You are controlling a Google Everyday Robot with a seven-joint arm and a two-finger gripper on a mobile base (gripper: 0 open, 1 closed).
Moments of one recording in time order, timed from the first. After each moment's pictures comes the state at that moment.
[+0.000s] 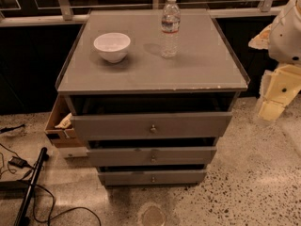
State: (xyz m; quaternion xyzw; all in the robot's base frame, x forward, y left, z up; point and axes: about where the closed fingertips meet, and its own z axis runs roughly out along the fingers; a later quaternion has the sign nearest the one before) arm 0.438 -0.217 0.976 -0.60 0.78 -0.03 0.16
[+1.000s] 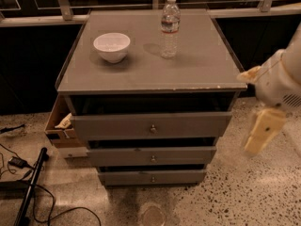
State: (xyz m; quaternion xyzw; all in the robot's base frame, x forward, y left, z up) arm 0.427 -0.210 0.901 -0.61 0.77 0.01 0.18
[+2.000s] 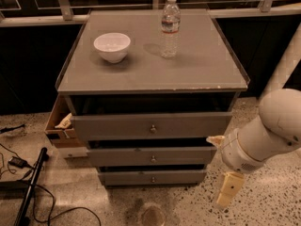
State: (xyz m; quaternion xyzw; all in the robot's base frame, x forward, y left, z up) arm 0.390 -0.181 0.712 -0.63 0.75 0.12 0.15
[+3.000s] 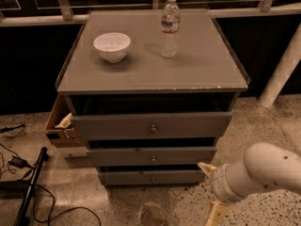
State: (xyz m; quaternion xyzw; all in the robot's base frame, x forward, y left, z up) arm 0.376 -0.178 0.587 -0.64 0.74 0.13 0.19
